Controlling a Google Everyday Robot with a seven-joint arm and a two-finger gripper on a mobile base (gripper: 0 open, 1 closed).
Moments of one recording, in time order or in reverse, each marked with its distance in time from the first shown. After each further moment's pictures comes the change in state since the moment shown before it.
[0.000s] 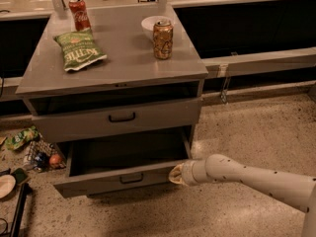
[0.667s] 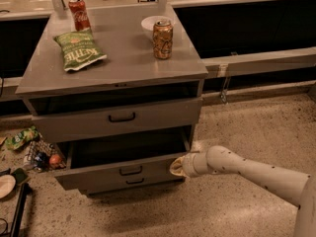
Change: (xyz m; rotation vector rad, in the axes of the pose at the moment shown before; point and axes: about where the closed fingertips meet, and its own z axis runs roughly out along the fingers) arm 0.014 -0.032 0.007 0.008 -0.016 -0.017
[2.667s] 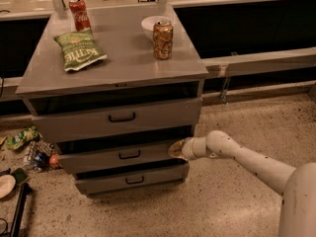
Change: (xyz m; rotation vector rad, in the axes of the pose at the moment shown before) arm 0.008 -0.077 0.013 0.078 -0.060 -0.030
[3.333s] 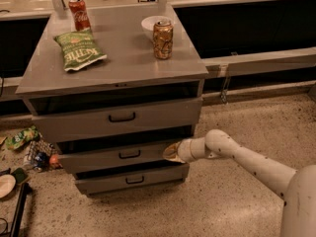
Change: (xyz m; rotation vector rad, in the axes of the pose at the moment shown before) arm -0.029 0.017 -0.001 -0.073 -0.098 0.055
